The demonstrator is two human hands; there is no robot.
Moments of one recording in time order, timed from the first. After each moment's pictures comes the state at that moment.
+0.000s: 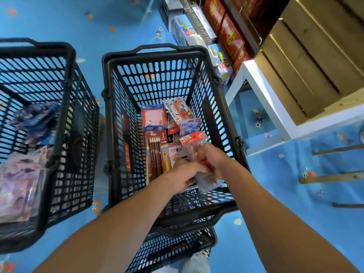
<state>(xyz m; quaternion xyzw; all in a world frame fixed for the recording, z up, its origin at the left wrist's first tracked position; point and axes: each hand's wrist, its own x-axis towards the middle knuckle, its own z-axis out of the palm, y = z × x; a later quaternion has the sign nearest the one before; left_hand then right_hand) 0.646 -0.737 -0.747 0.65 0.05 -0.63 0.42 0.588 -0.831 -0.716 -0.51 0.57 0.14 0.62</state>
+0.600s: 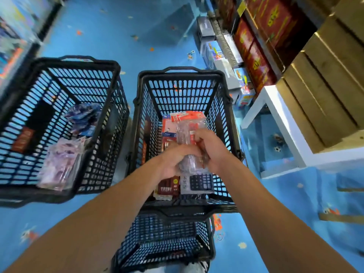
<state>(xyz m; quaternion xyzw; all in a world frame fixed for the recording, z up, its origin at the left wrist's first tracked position) 0.679 -0.711 -0.656 0.63 -0.01 -0.57 0.52 0.611 -0.819 -0.642 -0.51 0.37 0.03 0.77</state>
